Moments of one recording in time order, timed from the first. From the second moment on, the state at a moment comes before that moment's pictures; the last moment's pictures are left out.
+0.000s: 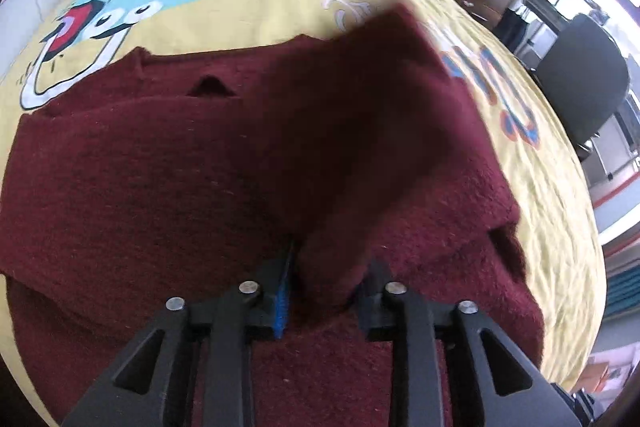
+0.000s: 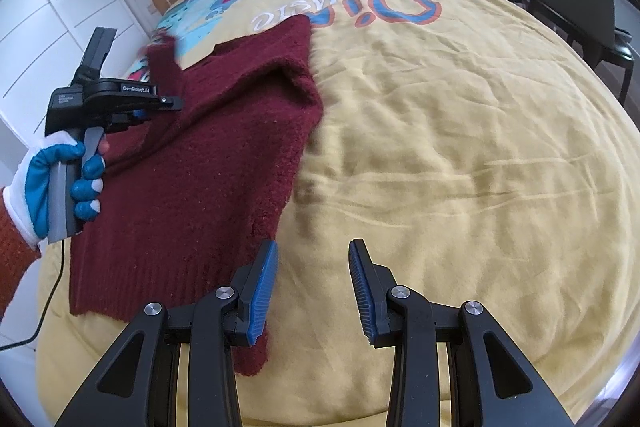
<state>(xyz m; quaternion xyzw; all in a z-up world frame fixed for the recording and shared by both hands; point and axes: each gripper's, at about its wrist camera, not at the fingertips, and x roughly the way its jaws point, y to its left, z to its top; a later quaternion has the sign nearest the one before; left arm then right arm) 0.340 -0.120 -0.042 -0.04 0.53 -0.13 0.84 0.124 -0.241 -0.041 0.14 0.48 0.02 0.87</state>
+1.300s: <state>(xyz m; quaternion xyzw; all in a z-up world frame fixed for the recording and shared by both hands) 0.306 0.044 -0.056 -0.04 0.50 0.01 0.86 0.129 -0.229 -0.036 0.13 0.48 0.01 0.87</state>
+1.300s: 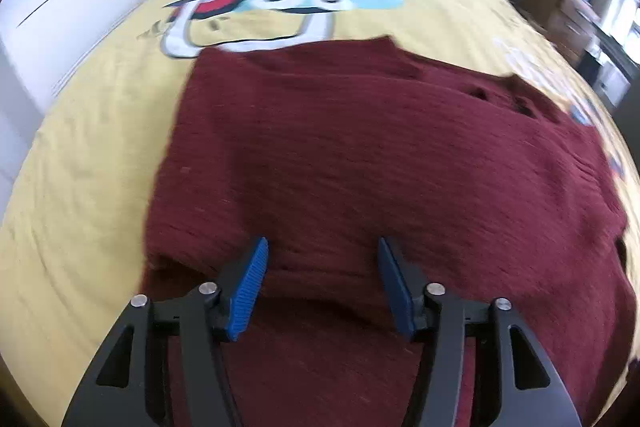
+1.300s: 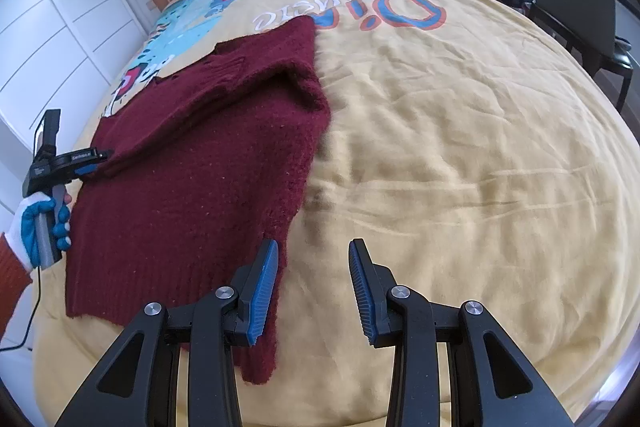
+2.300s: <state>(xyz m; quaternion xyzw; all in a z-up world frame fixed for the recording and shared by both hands) 0.135 0.109 0.010 -0.09 0.48 0.02 0.87 0.065 -0.215 0.022 0.14 0.43 0.01 0.89</state>
